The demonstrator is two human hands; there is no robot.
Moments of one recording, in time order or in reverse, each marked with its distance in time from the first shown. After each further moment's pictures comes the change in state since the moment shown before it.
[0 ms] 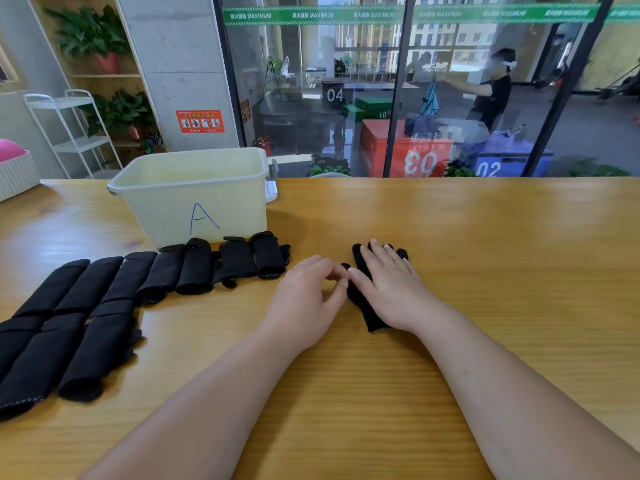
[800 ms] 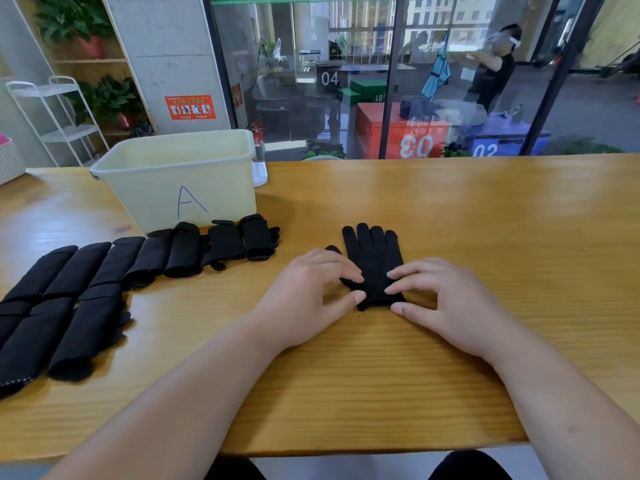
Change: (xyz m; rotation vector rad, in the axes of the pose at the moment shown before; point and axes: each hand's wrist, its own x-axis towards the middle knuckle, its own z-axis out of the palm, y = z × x) left_hand -0.013 0.011 -0.001 0.025 -0.194 0.235; right_hand -0.089 0.069 -0.019 0.171 0.208 -0.268
